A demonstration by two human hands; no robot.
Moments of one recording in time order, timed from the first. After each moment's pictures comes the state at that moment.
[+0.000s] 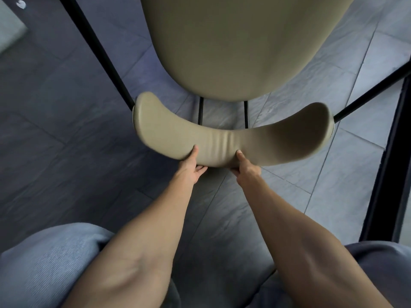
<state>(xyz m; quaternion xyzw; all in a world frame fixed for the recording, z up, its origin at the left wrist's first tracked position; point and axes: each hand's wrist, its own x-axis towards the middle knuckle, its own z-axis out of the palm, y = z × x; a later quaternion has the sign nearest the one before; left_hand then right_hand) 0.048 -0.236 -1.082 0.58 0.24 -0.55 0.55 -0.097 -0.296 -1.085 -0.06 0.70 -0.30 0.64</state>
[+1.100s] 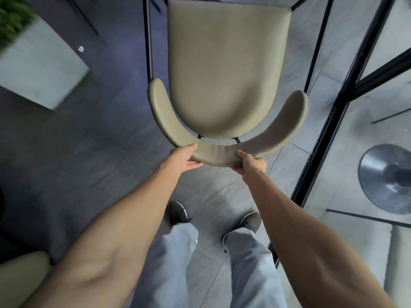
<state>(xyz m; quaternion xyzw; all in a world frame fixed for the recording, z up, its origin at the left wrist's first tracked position) 0.081 -0.197 -0.587 0.70 0.13 -0.60 0.37 -0.113 -0.259 -0.604 -0.14 0.76 -0.21 0.60</state>
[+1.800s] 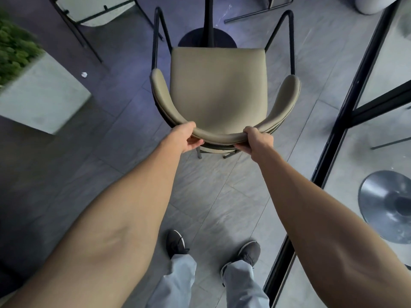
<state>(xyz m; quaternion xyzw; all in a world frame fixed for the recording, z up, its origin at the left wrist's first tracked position) 0.150 -0.369 -0.513 0.71 0.07 -0.59 0.38 -0.039 -0.438 -0.516 -0.26 0.73 -0.19 0.61</state>
